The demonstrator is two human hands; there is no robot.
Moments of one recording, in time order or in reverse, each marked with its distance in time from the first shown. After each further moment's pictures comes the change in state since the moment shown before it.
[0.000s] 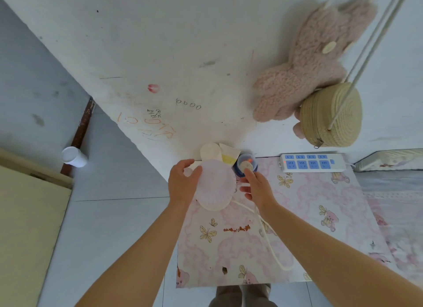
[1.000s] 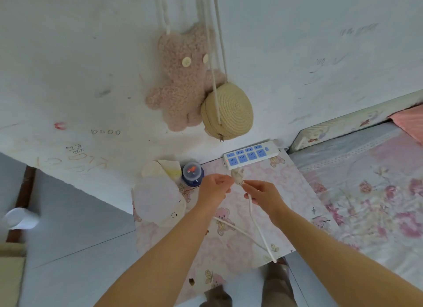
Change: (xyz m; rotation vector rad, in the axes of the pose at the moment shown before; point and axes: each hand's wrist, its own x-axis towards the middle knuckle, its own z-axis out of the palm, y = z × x) left_hand -0.106 0.072 0.166 0.003 -0.572 -0.011; right_hand -0.042 0.039 -0.172 -0.001 0.124 -0.080
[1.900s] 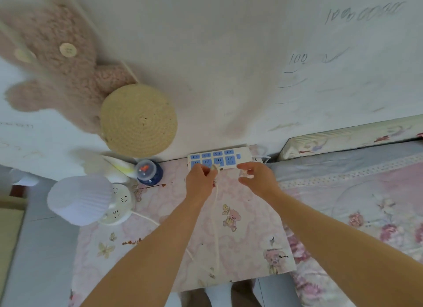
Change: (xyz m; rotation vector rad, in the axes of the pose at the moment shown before) left_hand 0.107 0.033 0.165 0.162 0.340 -0.077; right_hand 0.171 0.009 -0.165 -0.561 -0.175 -0.191
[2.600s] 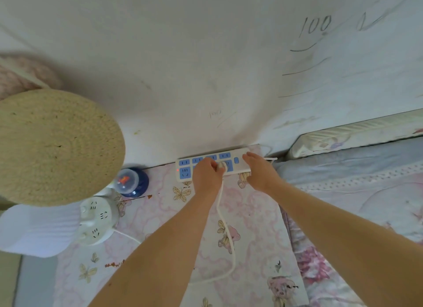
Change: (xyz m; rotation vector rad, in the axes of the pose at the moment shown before) left_hand 0.095 -0.011 0.086 0.310 0.082 0.045; right_hand 0.108 0.050 0.006 -0.364 -0.212 -0.069
